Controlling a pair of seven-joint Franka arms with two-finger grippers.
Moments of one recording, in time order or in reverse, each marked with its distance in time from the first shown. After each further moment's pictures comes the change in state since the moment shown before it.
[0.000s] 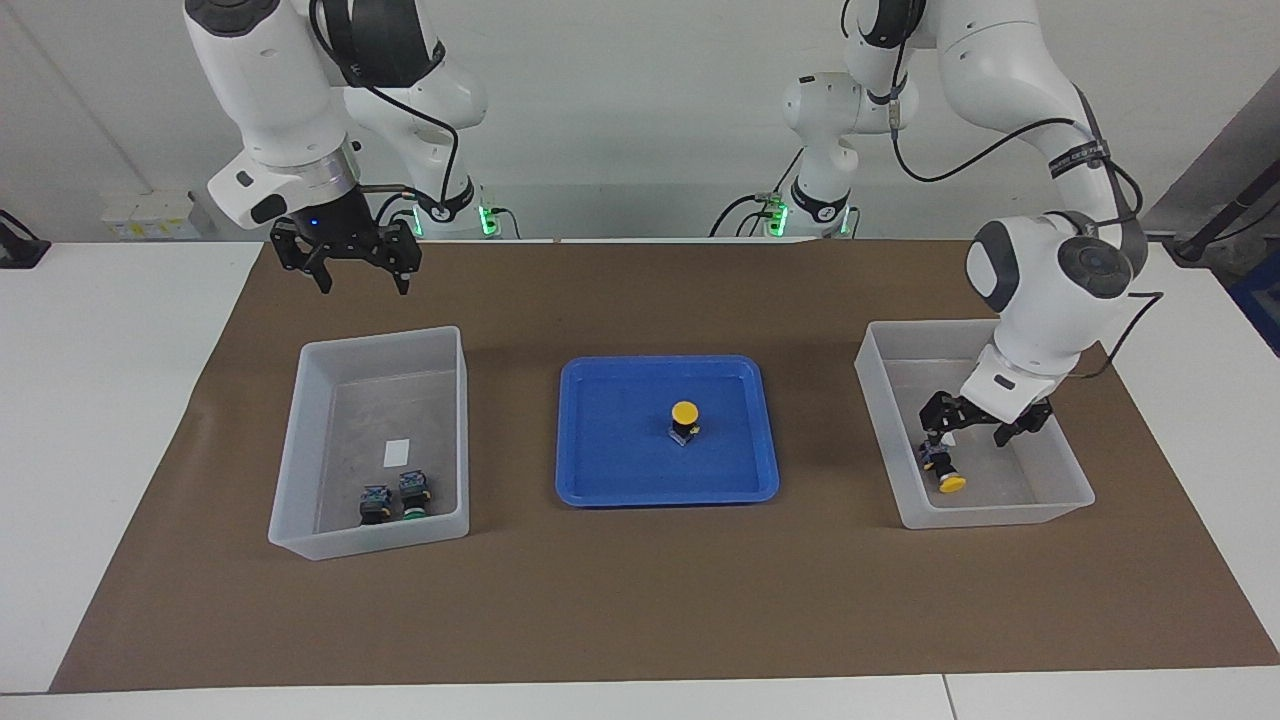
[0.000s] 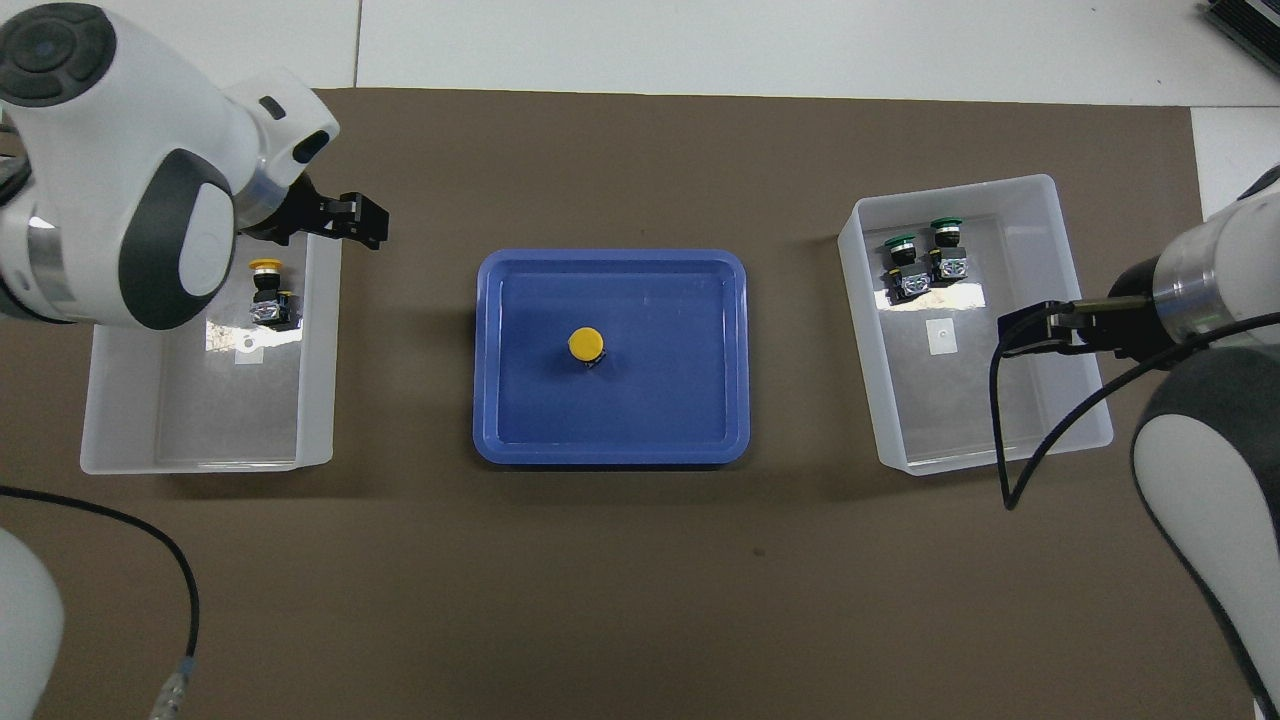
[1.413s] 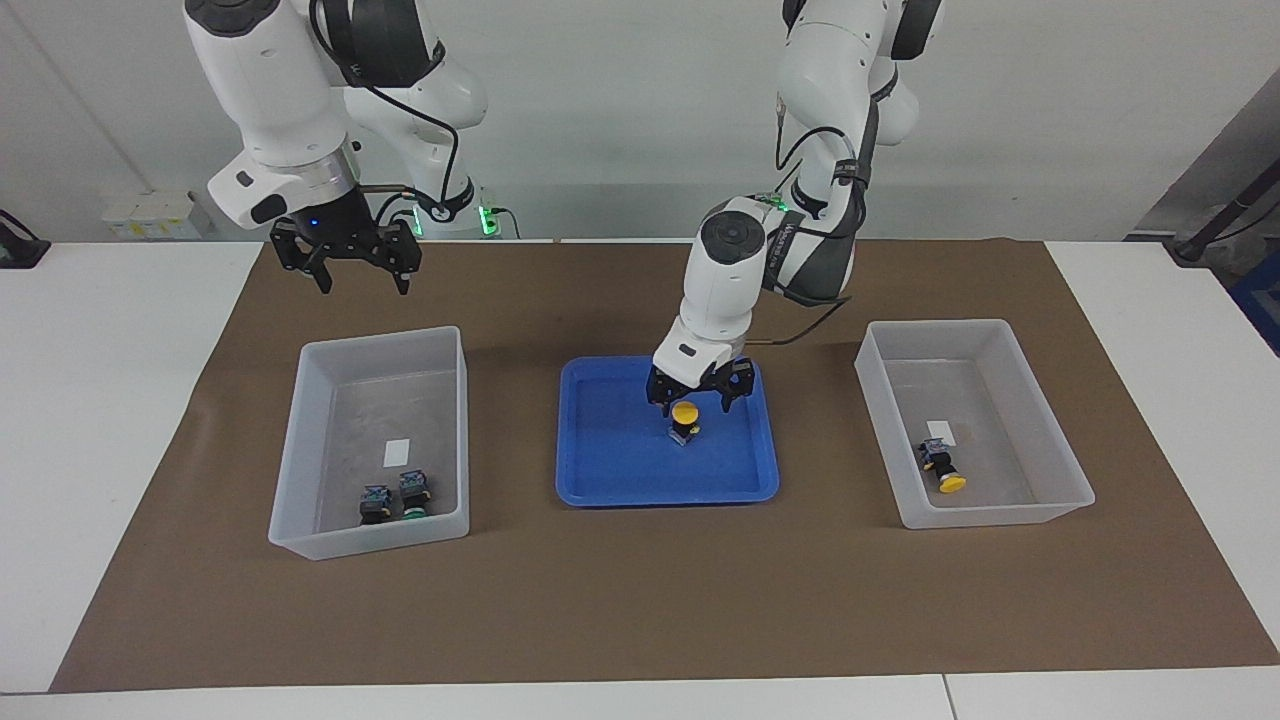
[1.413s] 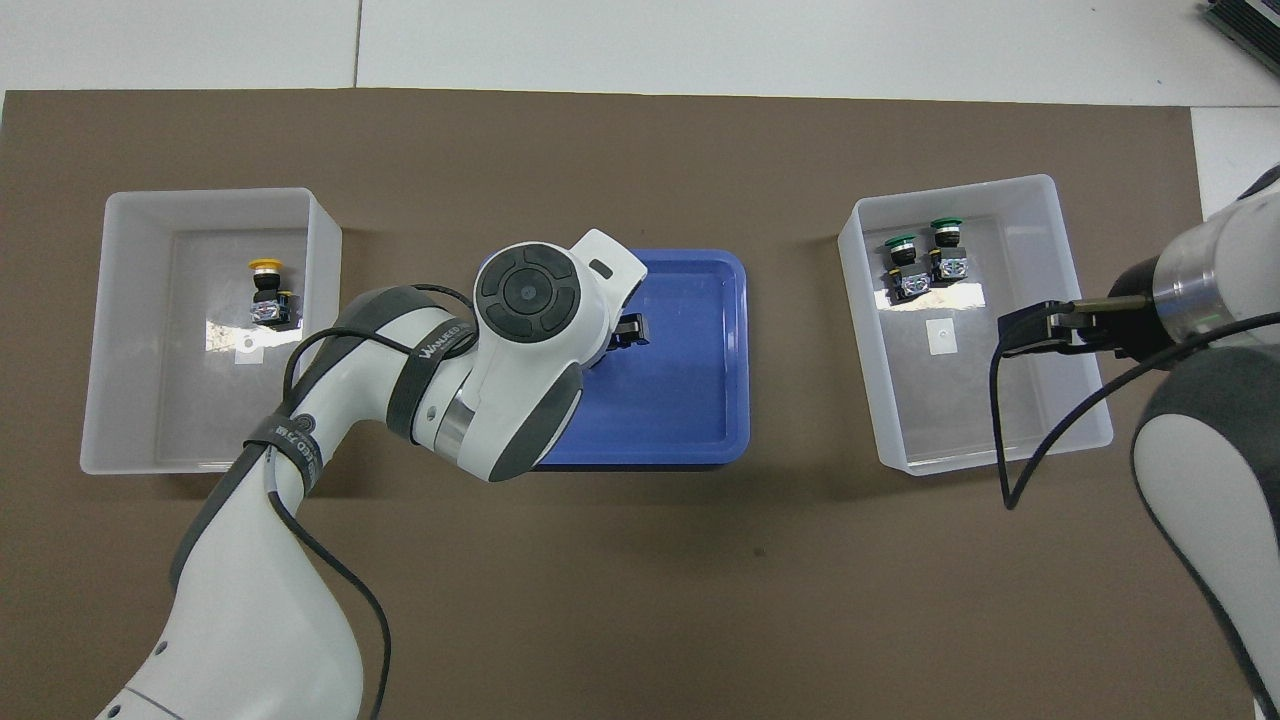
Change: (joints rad) left arm -0.346 0.028 0.001 -0.249 0.000 0.332 -0.477; right arm 0.000 0.000 0.000 0.000 0.000 0.000 0.000
